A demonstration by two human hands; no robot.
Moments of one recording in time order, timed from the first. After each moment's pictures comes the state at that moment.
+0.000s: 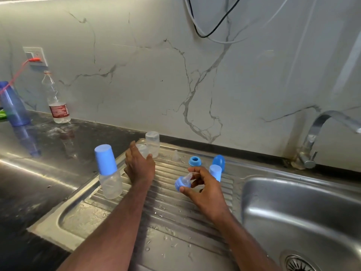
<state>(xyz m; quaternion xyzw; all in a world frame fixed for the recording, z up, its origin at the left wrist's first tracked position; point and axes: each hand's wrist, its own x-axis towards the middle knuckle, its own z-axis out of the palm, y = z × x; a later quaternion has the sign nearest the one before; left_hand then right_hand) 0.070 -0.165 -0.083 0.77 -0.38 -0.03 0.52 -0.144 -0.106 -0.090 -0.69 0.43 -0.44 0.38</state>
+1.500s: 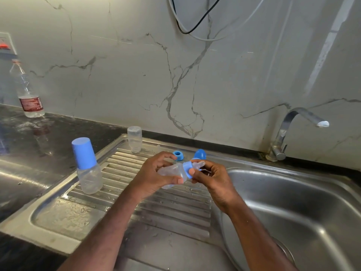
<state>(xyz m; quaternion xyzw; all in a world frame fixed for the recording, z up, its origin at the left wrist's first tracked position) 0.009 -0.107 -0.075 0.43 -0.65 -0.37 0.50 -0.204 -0.104 -0.065 -0.62 0.37 -0.50 0.49</state>
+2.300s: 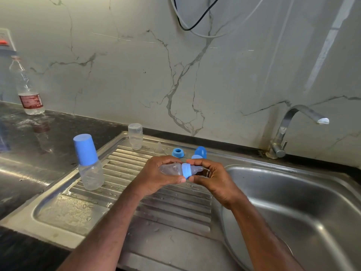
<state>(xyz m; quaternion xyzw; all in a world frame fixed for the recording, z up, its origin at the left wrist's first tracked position) 0.007 -0.105 -0.076 0.43 -0.70 -0.33 0.46 -0.212 -0.104 -0.064 -0.70 0.37 -0.41 0.46</state>
